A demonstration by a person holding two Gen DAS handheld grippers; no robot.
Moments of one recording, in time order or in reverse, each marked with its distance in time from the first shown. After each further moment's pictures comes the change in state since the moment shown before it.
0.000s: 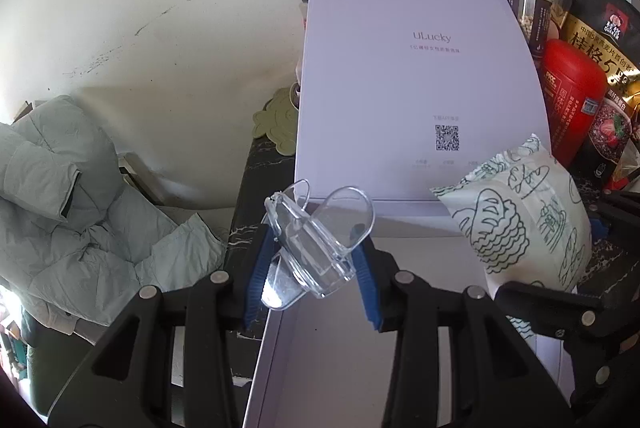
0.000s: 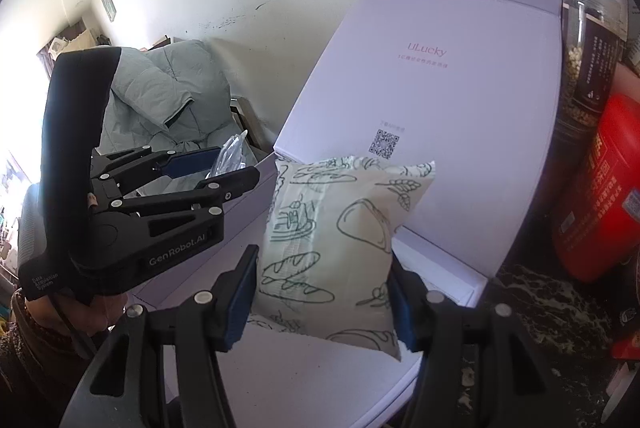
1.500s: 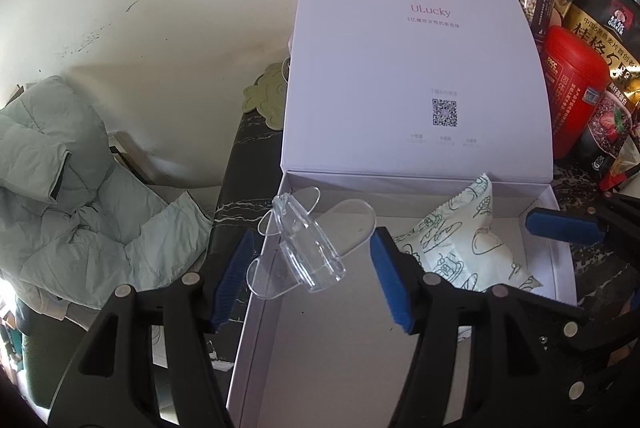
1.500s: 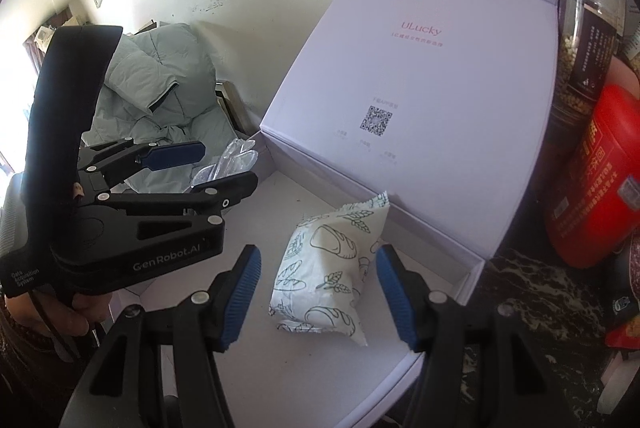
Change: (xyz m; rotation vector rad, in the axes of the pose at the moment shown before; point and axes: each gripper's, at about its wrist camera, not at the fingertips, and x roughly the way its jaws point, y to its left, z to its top) left arm 0.006 -0.001 -0.001 -0.019 0.069 -0.026; right arm 0.005 0.006 -0.005 -0.002 0.042 -0.069
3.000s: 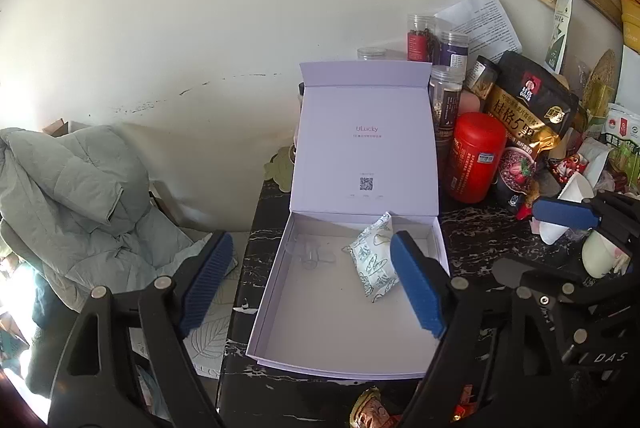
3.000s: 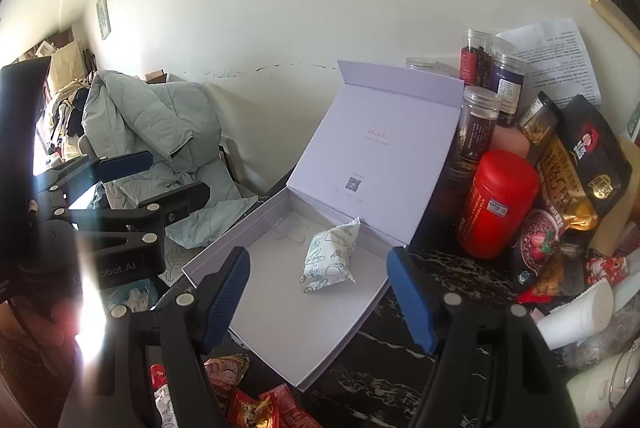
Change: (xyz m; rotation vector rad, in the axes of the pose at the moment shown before) left arm -0.208 -0.011 -0.034 -0.020 -0.270 -0.002; right arm -0.186 0.059 -0.035 -0.021 -0.213 -0.121
